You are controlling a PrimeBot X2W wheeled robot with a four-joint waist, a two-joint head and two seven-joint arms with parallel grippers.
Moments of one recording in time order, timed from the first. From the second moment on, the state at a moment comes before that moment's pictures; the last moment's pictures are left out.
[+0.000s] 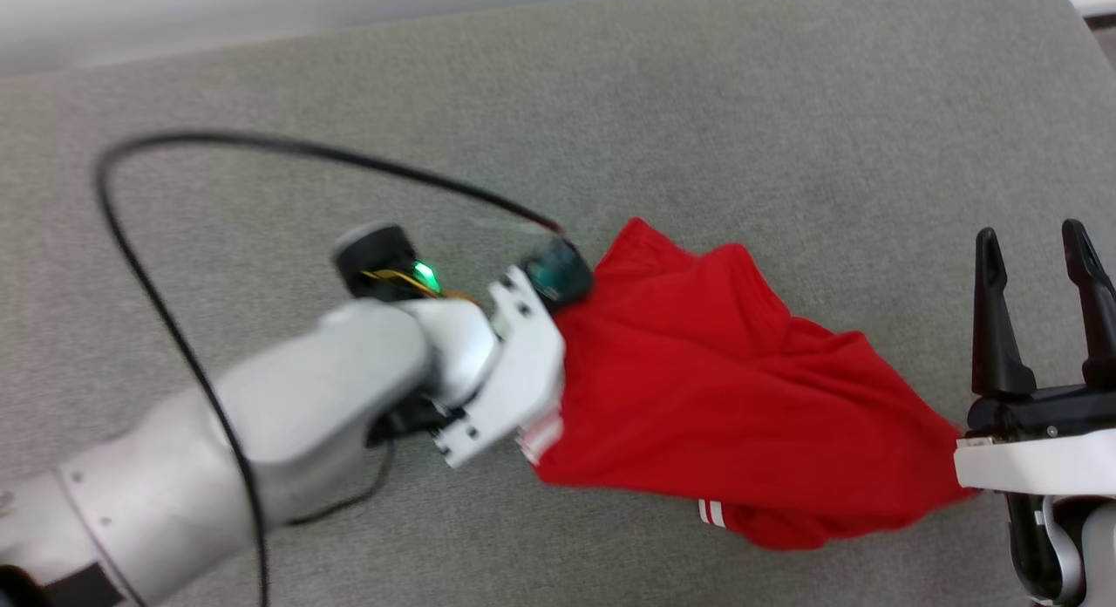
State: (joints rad) left arm -1.04 0.50 -1.28 0.20 -0.82 -0.13 0.75; right arm -0.16 -0.14 -0.07 -0.07 0.17 0.13 -0.26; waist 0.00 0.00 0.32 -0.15
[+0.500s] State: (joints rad) left arm -1.01 0.81 -1.24 0.42 -0.94 -0.09 0.59; right arm -0.10 -0.15 -0.10 -0.07 0.17 0.13 -0.26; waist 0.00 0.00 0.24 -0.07
